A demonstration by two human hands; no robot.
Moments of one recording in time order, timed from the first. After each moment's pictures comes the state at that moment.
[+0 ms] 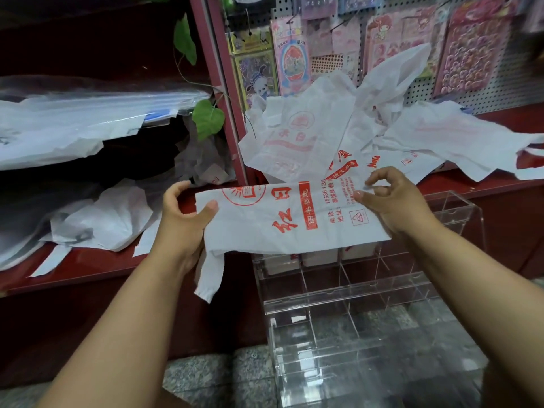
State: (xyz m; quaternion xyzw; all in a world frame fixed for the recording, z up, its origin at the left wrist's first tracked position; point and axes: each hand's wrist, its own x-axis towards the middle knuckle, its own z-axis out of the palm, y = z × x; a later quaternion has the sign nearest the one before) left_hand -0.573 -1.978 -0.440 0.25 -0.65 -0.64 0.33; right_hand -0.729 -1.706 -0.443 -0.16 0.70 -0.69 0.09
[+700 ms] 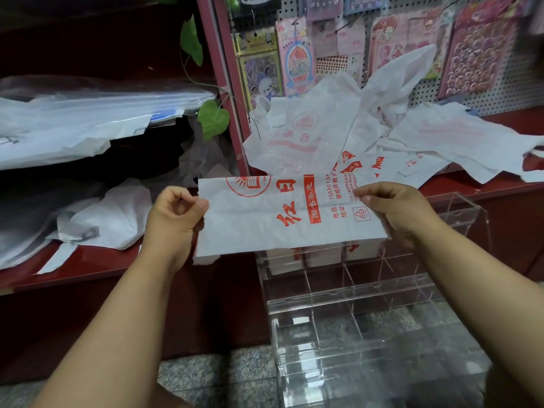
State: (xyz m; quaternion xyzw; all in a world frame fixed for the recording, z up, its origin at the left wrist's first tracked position) left_hand -0.562 -1.994 -0.437 0.17 -0.67 -0.61 0.38; right_hand -0.739 -1.709 -0.455 -0.13 0.65 -0.74 0.16
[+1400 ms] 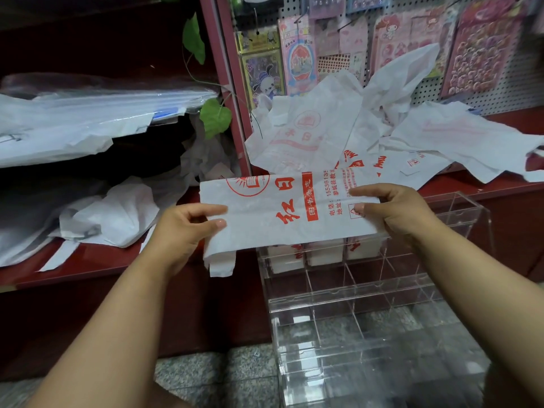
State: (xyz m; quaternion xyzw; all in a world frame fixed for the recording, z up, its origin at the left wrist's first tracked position) left_hand -0.551 -1.991 -0.437 0.18 -0.78 -0.54 0.25; right_hand -0.736 -1.710 -0.456 -0.16 0.66 -0.72 0.15
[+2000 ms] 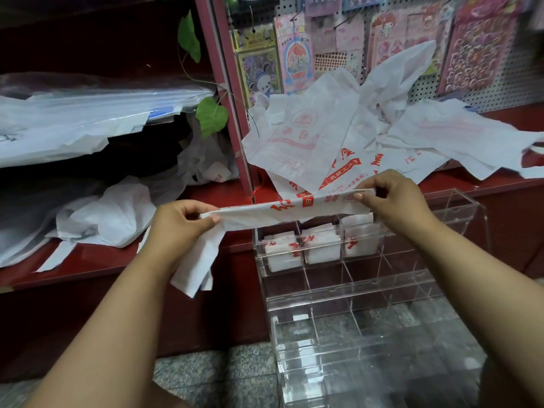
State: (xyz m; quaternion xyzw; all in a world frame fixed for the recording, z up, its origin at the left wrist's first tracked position) left_hand -0.550 -1.990 -0.434 0.22 -0.82 -0.45 0.27; right_hand -0.745 -1.708 -0.457 -0.27 0.83 -0.49 -0.09
